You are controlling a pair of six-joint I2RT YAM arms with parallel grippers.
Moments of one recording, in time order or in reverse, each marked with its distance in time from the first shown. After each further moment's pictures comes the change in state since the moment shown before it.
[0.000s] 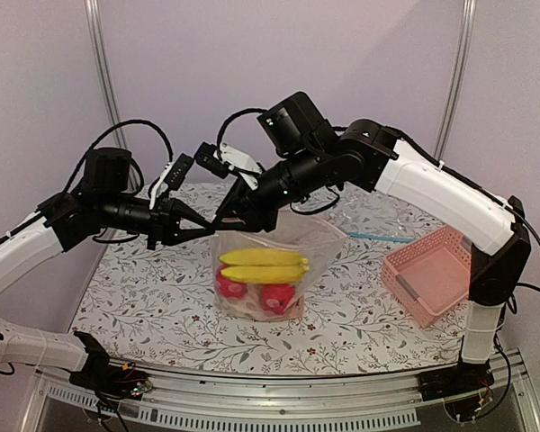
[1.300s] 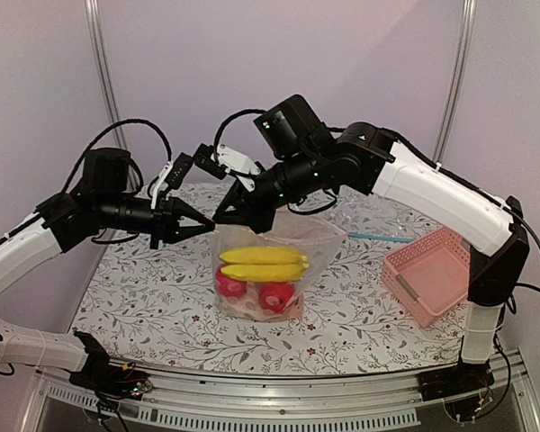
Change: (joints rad) left arm 0.000 -0.010 0.000 -0.006 -0.116 0.011; right arm 0.002 0.006 -0.006 0.014 0.099 -0.029
